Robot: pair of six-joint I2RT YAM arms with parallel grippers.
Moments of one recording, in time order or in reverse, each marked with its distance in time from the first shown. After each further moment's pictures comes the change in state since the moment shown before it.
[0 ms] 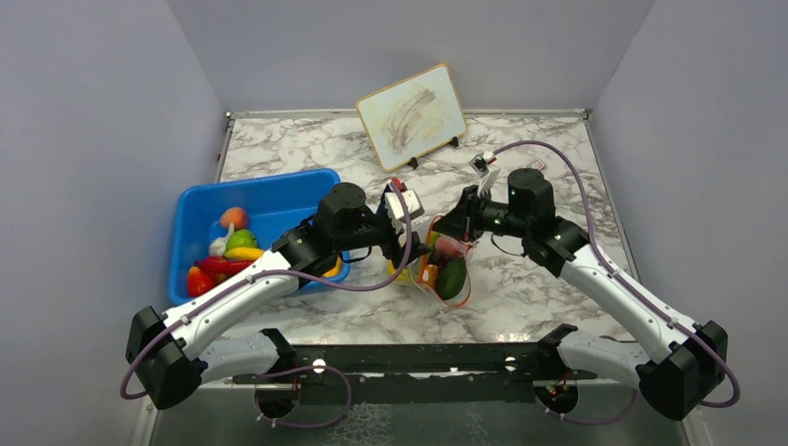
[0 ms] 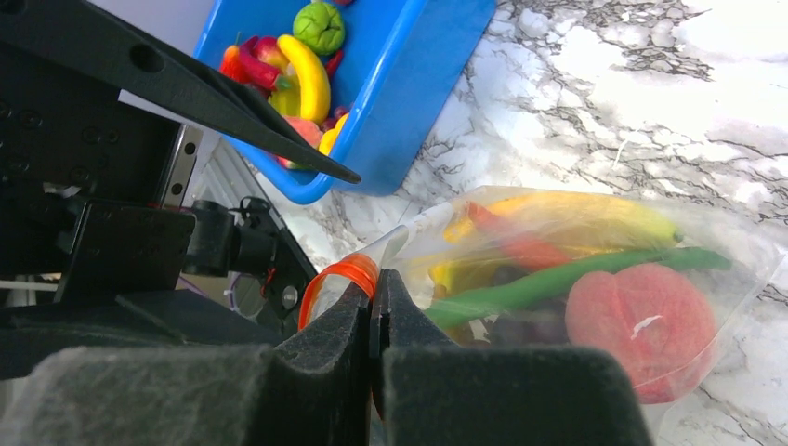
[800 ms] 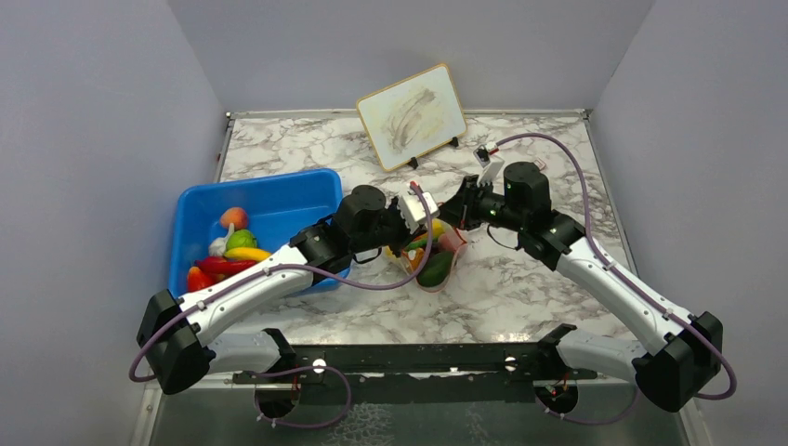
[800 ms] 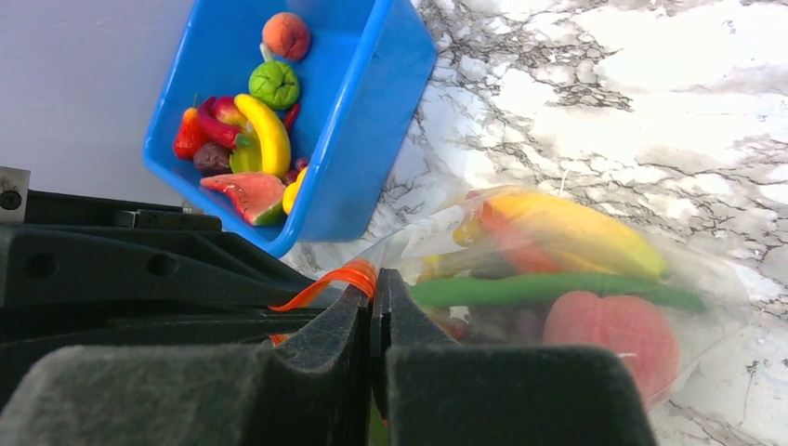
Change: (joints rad) left arm -0.067 0.084 0.026 -0.004 -0.192 0.046; right arm 0.000 0.052 0.045 0.019 0.157 0.047
